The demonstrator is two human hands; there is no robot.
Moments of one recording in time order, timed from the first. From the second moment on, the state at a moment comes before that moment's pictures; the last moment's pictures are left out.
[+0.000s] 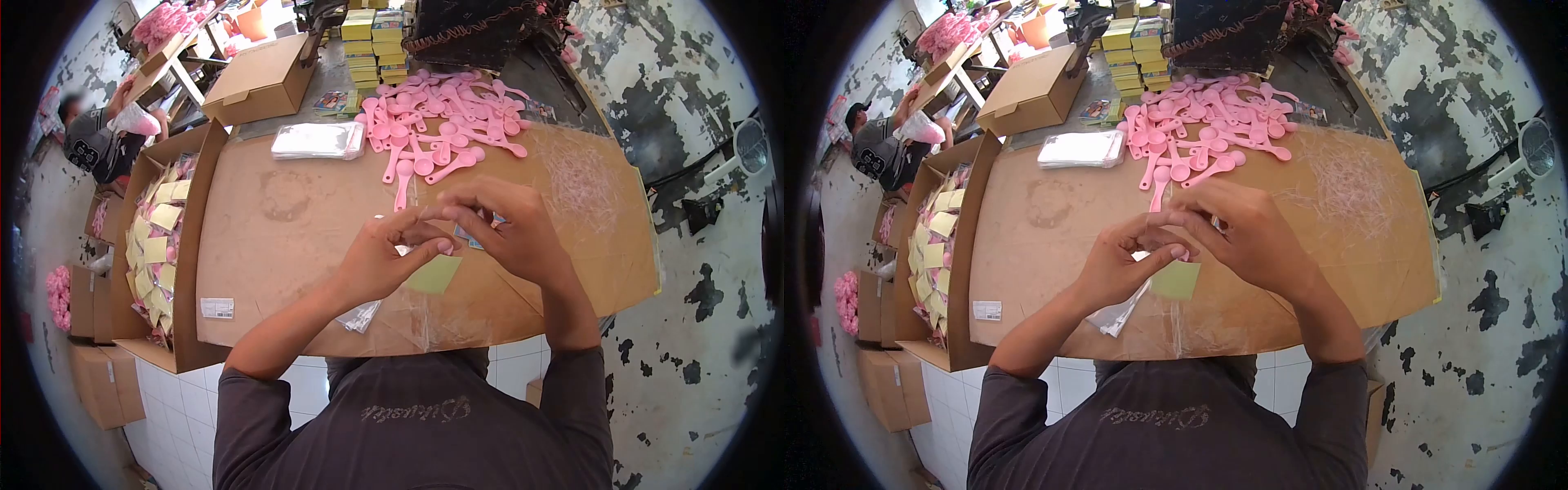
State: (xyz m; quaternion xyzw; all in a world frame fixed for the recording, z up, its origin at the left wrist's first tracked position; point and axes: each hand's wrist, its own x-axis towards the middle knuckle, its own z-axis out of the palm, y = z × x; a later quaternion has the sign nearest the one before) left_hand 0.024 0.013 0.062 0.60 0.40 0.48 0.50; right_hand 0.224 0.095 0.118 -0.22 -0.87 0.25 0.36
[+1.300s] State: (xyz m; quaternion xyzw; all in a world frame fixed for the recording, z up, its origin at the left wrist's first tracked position) left_hand 0.011 0.023 0.006 0.46 0.46 0.52 0.56; right_hand 0.309 0.150 0.064 -0.46 -0.80 0.27 0.29
